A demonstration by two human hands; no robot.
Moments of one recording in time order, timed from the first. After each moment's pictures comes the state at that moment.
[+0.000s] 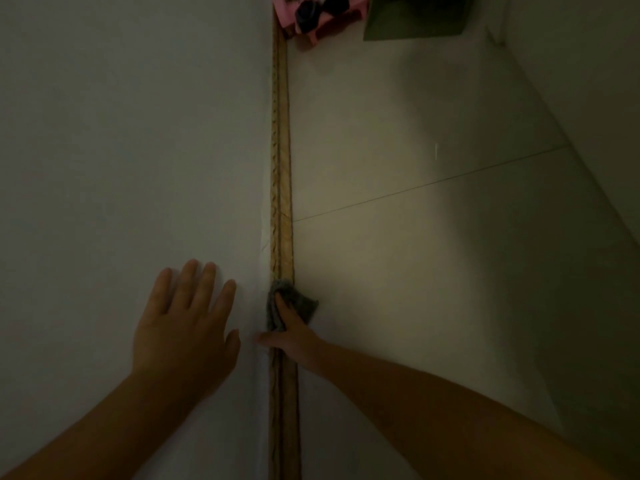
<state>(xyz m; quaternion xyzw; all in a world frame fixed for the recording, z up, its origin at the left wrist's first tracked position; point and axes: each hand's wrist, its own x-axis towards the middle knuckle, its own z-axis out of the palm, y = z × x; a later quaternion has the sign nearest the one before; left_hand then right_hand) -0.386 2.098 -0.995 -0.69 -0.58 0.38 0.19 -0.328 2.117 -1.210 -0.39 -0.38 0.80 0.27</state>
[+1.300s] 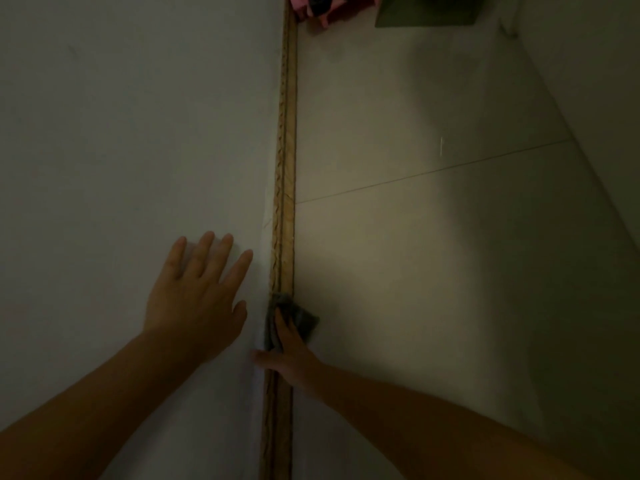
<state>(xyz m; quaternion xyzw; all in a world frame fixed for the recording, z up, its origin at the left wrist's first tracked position) -0.387 2.089 -1.004 -0.72 -0.55 0.36 0.22 -0.319 2.048 -1.200 -0.41 -0.42 0.79 0.19</state>
